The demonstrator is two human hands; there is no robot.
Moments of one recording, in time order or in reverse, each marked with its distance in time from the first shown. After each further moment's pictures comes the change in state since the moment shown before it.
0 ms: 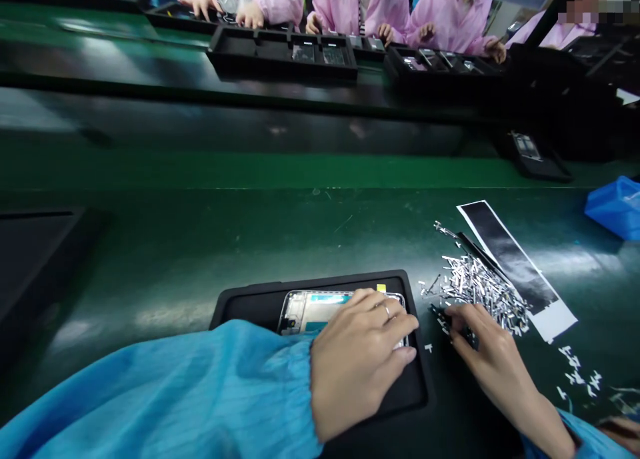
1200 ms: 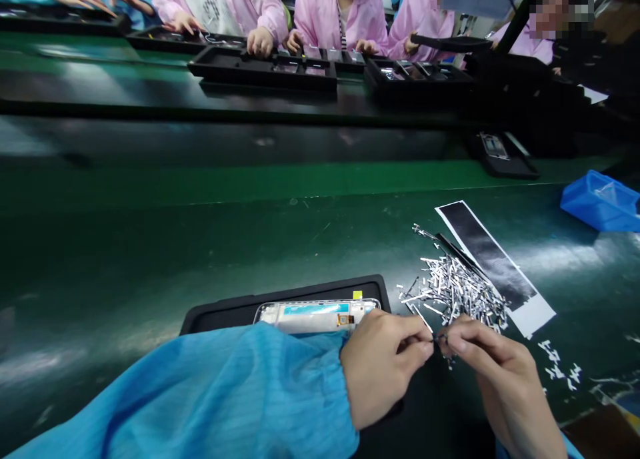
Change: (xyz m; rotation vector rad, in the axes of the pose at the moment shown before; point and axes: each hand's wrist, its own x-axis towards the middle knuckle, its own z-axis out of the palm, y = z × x) left_hand 0.040 0.025 0.029 -0.456 -0.103 -0.278; right_hand -0.014 -0.026 -0.018 0.793 0.063 0.360
